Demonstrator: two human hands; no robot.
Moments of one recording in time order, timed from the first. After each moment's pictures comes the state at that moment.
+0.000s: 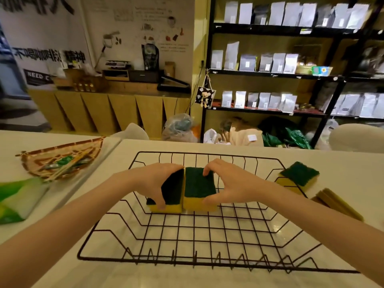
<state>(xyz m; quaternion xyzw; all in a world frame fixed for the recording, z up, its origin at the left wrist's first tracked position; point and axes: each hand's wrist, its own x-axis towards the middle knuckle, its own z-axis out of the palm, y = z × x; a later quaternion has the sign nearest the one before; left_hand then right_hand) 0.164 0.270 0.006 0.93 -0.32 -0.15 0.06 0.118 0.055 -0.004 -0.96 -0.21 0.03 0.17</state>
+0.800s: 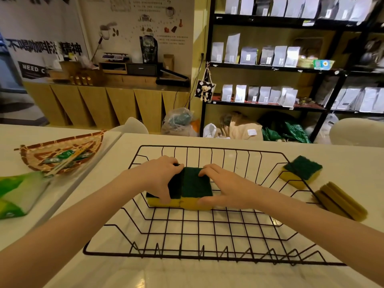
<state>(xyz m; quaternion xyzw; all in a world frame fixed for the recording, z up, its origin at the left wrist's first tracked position) 0.160 0.263 -0.001 0.94 -0.31 -0.11 -0.09 0.111 0.073 -0.023 -0.96 -0.21 0.06 0.17</state>
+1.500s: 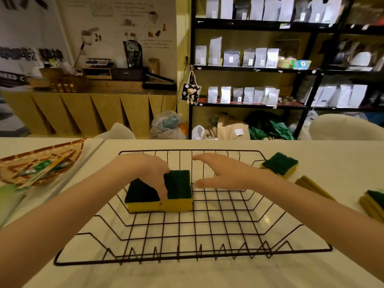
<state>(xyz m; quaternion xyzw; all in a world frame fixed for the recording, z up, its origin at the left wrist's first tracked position) 0.157 0.225 0.036 0.92 -0.26 -0.24 -0.15 0.109 0.044 0.011 -0.97 -0.17 0.04 0.16</state>
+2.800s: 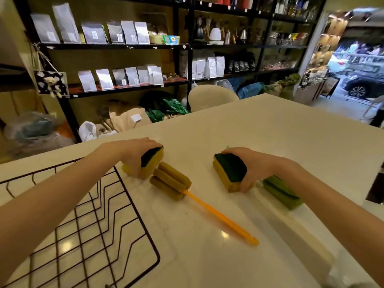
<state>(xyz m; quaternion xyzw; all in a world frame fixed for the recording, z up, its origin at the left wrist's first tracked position) 0.200 -0.082 -0.015 0.81 -0.56 -0.13 -0.11 -0.058 -0.271 -0.018 -0.95 0.22 0.09 0.21</state>
